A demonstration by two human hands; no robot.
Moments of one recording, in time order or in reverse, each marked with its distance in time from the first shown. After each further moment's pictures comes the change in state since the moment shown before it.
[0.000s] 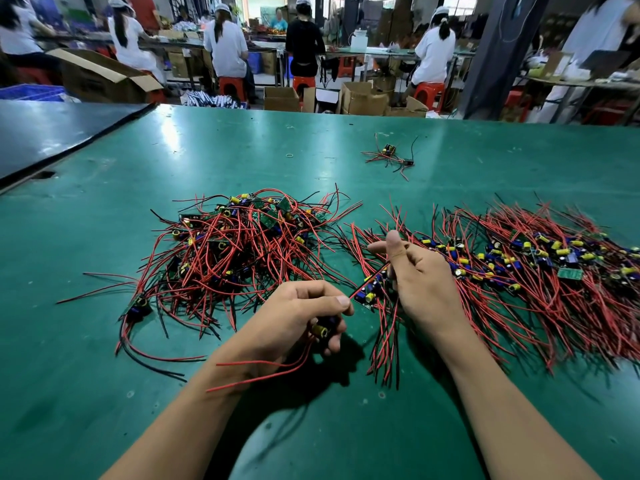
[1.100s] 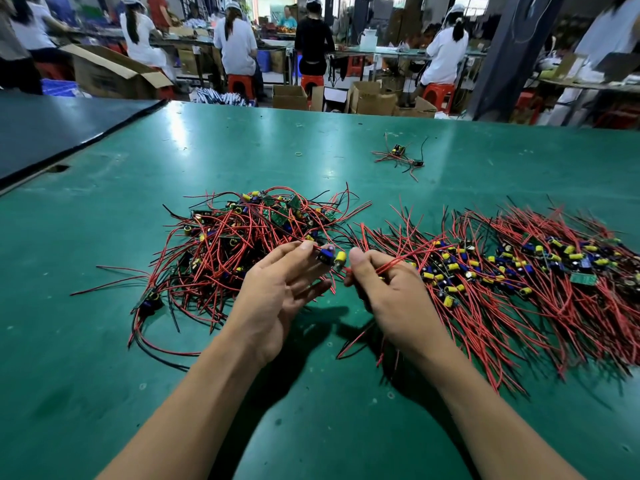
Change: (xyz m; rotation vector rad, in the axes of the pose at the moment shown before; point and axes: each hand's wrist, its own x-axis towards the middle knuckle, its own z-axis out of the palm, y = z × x) left_hand 0.005 0.011 -0.015 -0.403 0.375 0.158; right_hand -0.028 -0.025 0.032 0.118 -0.232 -0.133
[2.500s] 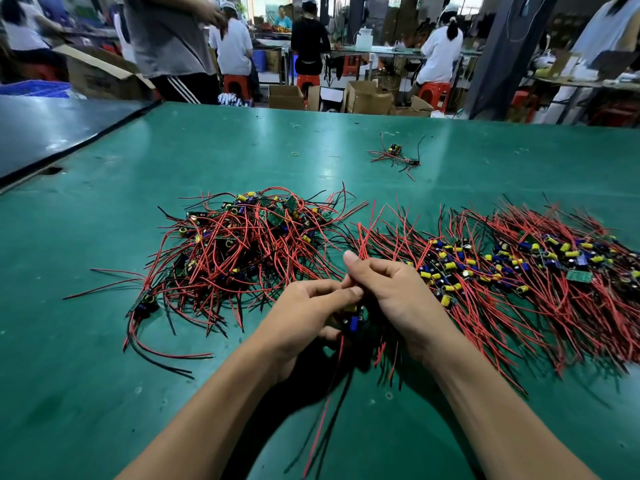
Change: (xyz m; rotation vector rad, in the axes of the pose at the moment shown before) left_hand -0.011 -0.022 0.015 0.396 -0.186 -0.130; right_hand 0.003 -0.006 -0.008 0.321 -0.101 0.420
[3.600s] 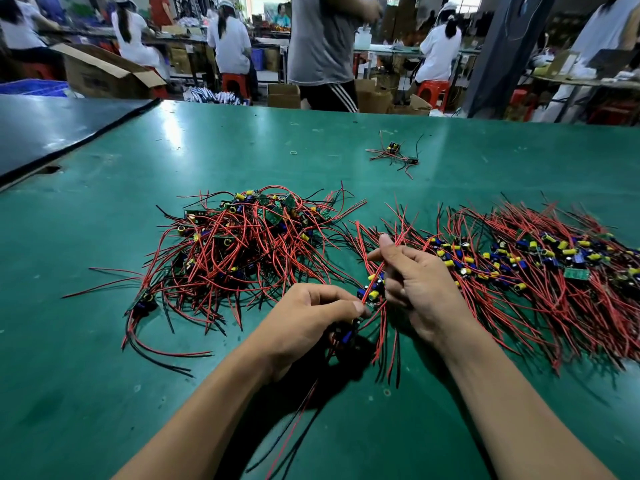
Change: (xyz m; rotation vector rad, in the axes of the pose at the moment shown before) left_hand -0.007 0.000 -0.004 0.152 -0.111 0.044; right_hand 0.019 0.011 -0.030 0.198 0.172 -0.067
